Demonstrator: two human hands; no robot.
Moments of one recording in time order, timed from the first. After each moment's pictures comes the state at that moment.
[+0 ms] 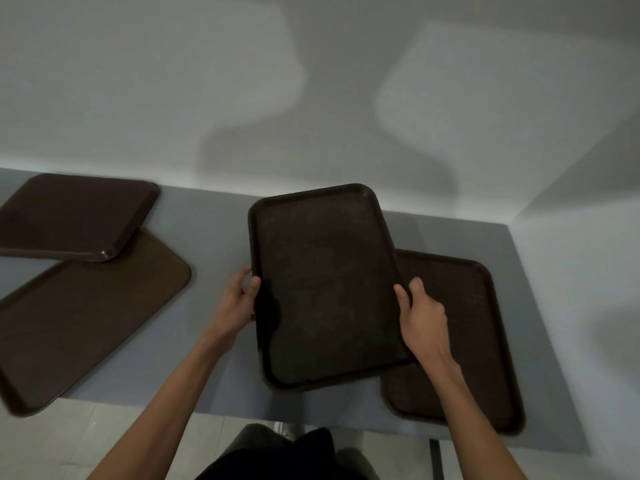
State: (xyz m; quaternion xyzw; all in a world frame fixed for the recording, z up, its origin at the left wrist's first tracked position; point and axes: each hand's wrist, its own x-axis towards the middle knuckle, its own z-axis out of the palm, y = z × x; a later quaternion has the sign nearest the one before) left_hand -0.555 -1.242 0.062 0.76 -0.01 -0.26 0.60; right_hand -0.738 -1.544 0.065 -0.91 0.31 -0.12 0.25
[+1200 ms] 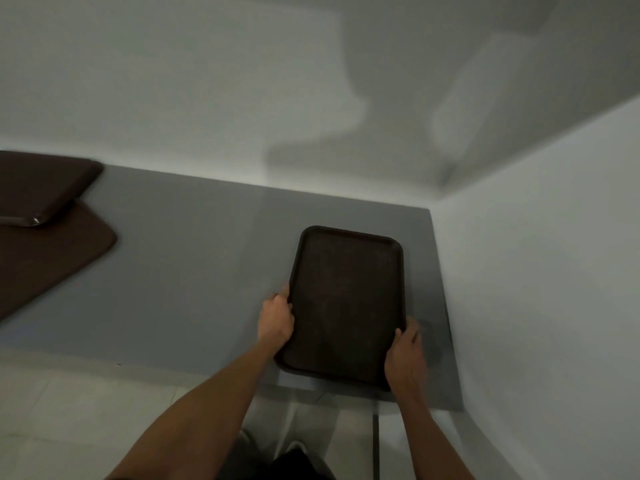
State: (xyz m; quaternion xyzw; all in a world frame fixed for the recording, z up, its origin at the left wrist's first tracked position) left_hand -0.754 -1.485 -0.053 0.94 -0.11 -0.15 0.30; right_hand -0.956 -1.690 -0.053 -0.85 0.46 -0.10 0.24
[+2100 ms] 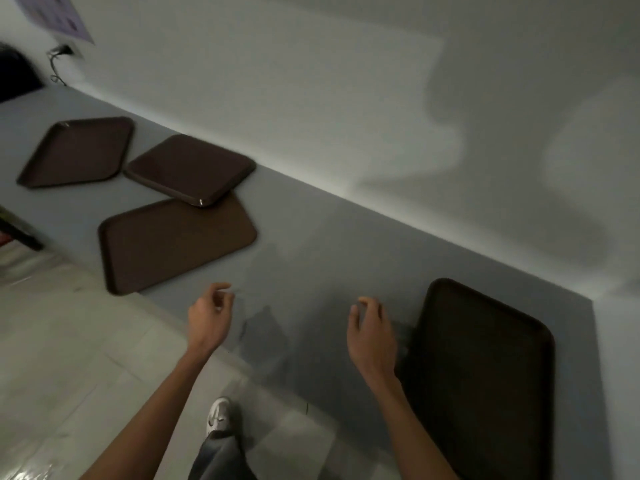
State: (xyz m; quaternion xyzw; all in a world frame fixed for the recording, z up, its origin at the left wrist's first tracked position) left_hand -0.652 -1.125 0.009 0.90 0.14 0.07 0.40; right_hand -0.714 -1.436 0.018 -0.94 0.16 -0.12 0.29
